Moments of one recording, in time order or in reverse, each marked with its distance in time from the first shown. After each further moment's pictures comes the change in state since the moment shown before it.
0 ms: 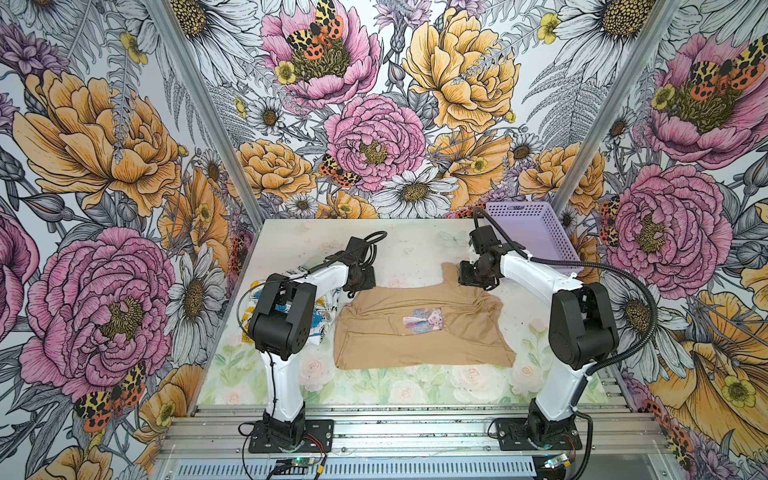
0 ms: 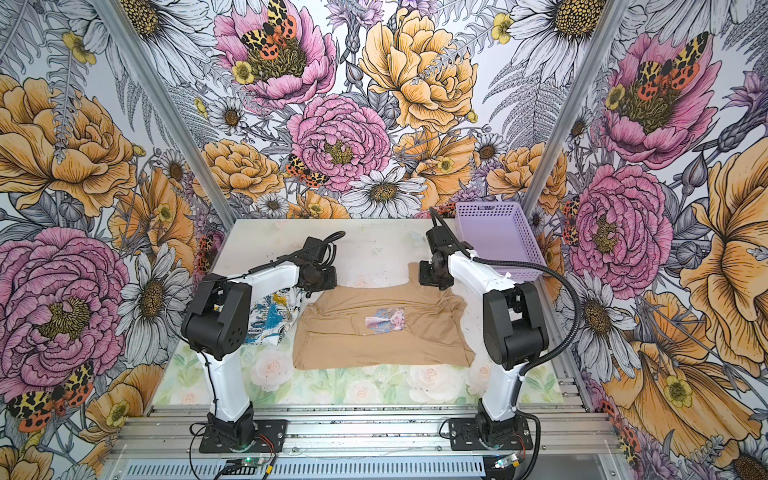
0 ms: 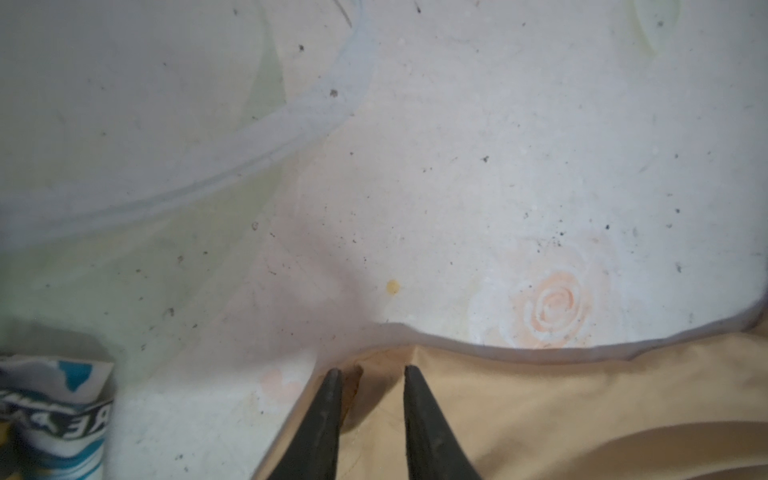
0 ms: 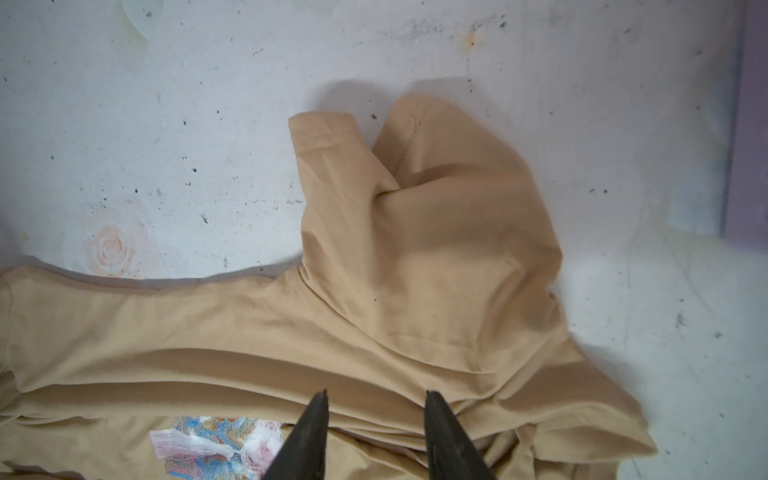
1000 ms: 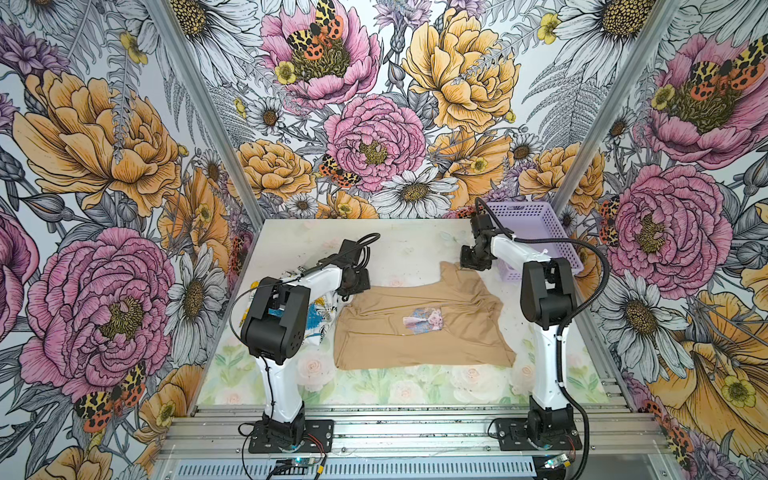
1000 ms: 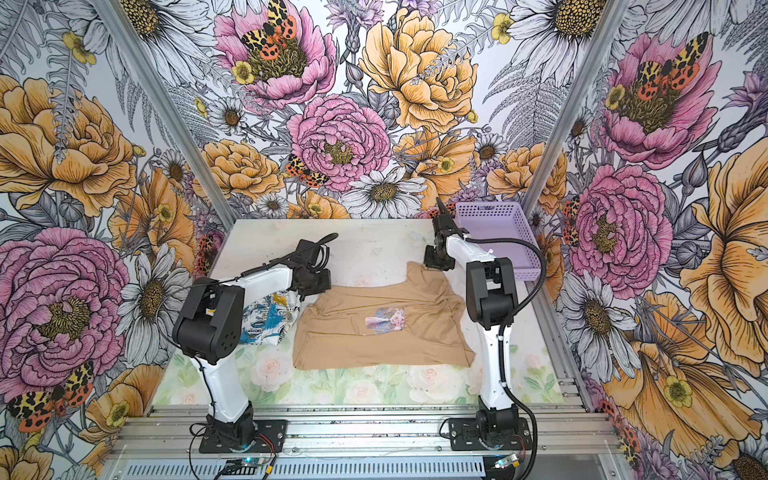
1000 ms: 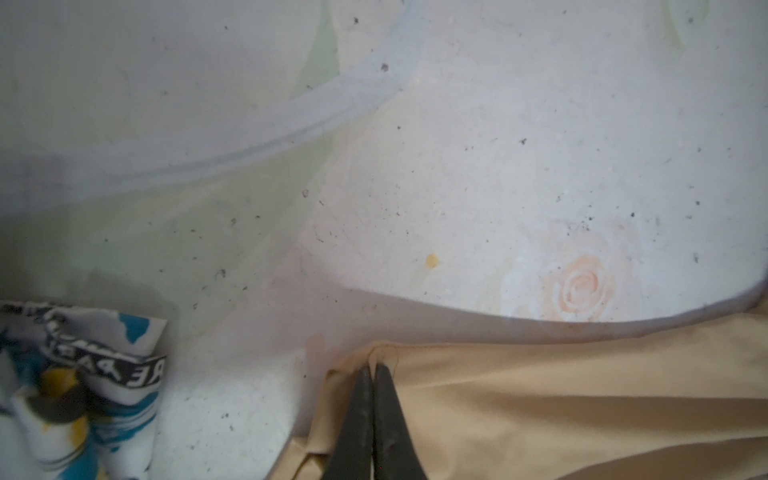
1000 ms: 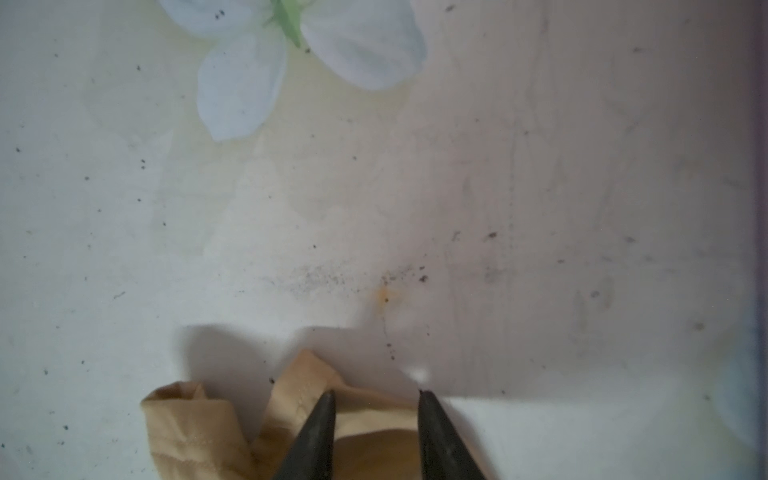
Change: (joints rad) left arm 0.034 -0.052 -0.069 0.008 0.017 -0.013; right arm -0.098 0.460 0.452 0.013 0.019 -0.011
